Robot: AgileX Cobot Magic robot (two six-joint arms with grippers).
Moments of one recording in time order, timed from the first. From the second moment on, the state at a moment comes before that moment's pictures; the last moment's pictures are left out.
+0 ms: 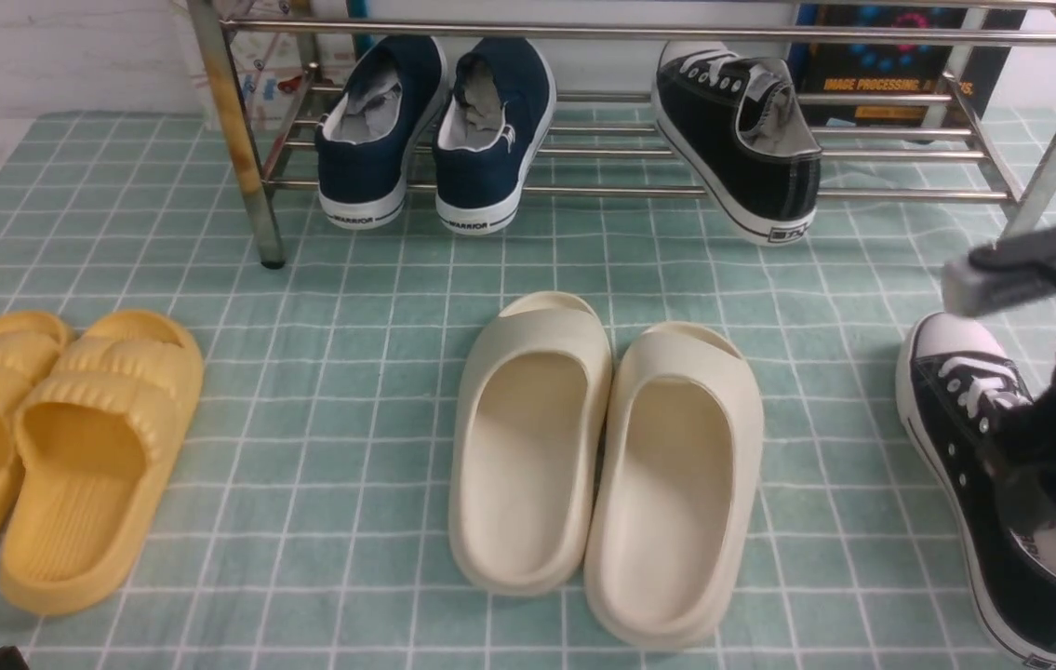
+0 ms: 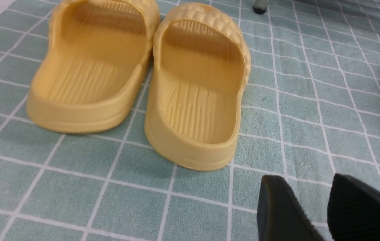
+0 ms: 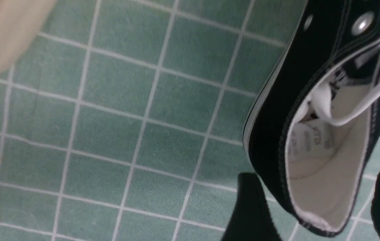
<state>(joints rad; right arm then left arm) 0.25 1.44 -1.01 0.02 1.11 0.02 0.03 -0.01 0.03 0.01 0.38 -0.23</state>
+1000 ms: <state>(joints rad) 0.25 1.42 -1.03 -0.03 1.00 0.03 0.03 -0.01 0.03 0.01 0.38 -0.23</state>
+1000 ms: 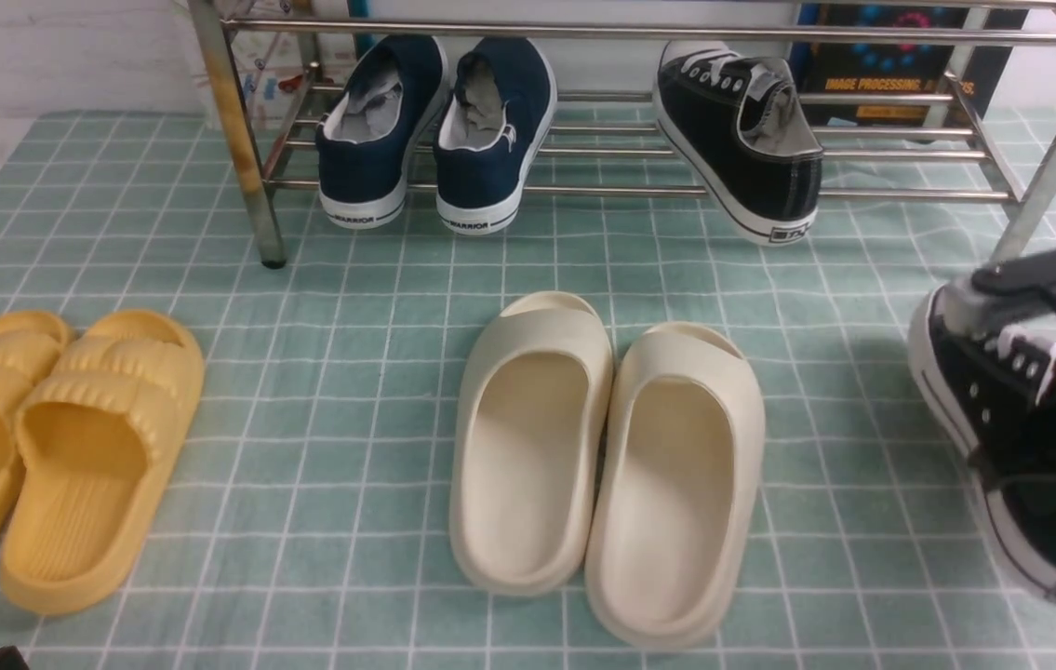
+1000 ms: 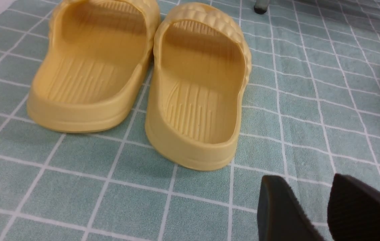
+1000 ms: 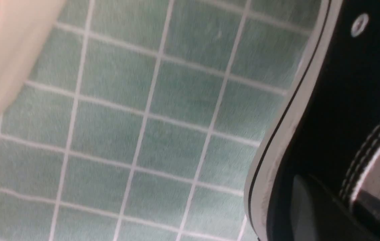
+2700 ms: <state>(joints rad) 0.25 2.20 -2.22 0.02 1.21 -0.28 0.03 -0.01 0.03 0.01 0.38 -0.23</state>
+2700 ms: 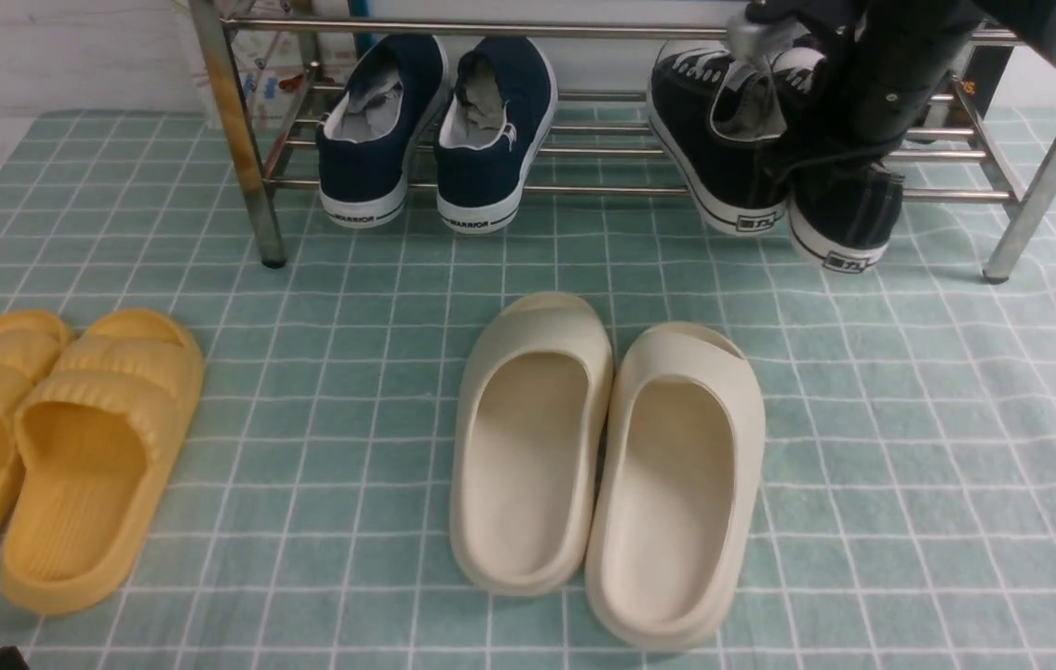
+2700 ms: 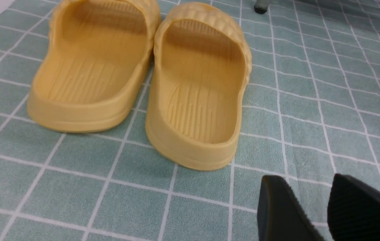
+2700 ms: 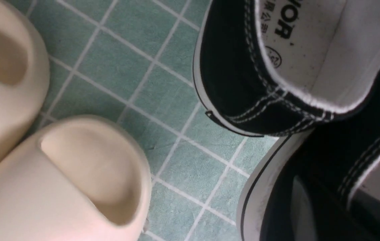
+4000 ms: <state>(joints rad) 0.20 2.27 -2.22 -0.05 0.93 -0.28 0.03 -0.01 0.03 0.01 0.38 -0.23</state>
